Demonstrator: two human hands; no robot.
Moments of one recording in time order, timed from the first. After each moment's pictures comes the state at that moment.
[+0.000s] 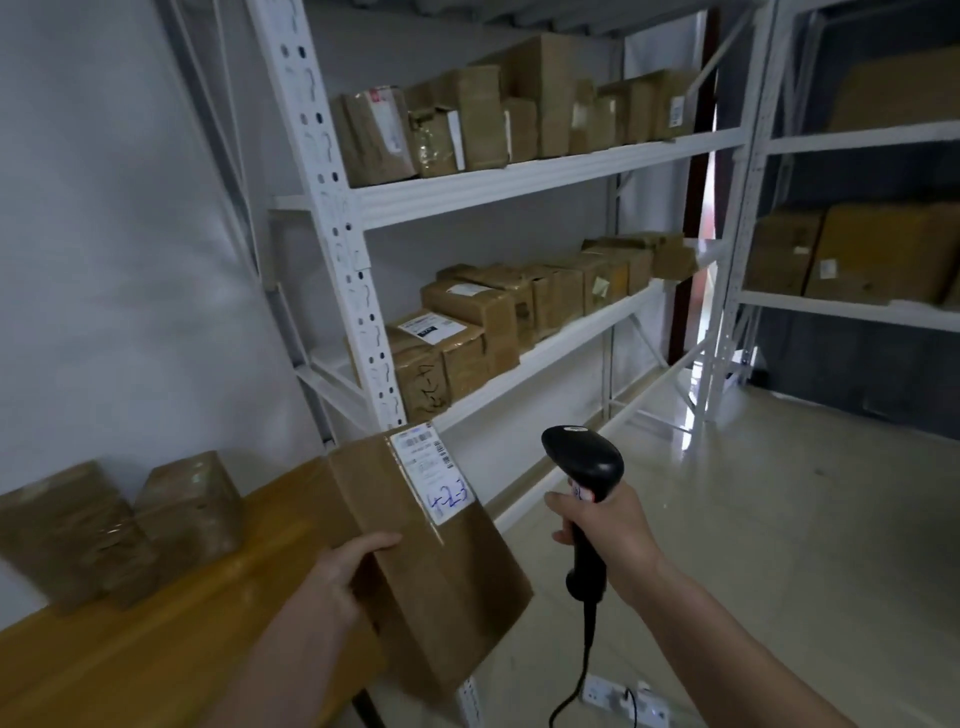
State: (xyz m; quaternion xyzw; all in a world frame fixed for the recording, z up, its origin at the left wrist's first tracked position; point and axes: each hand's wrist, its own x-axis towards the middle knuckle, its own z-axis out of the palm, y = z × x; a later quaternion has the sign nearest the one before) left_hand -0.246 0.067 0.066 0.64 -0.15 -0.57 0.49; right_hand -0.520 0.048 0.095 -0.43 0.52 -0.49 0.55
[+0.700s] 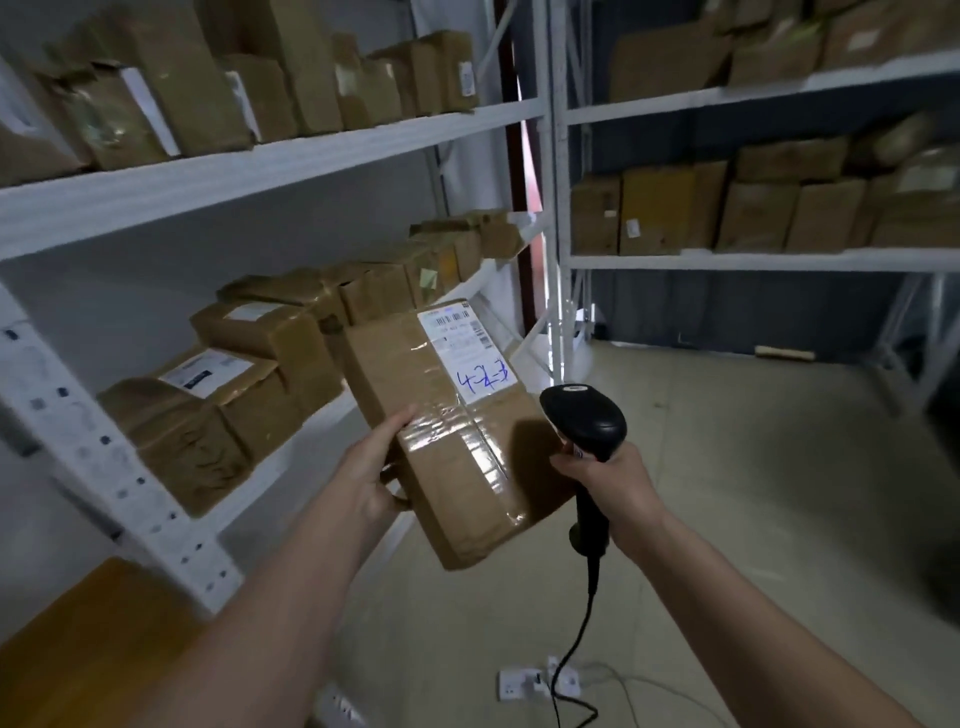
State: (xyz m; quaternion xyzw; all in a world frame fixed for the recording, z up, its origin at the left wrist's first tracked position) left_hand -0.464 -0.105 0.132 0.56 -0.33 -0.64 0.41; right_hand -0.678 -0.028 0.084 -0.34 0.60 -0.59 0.43
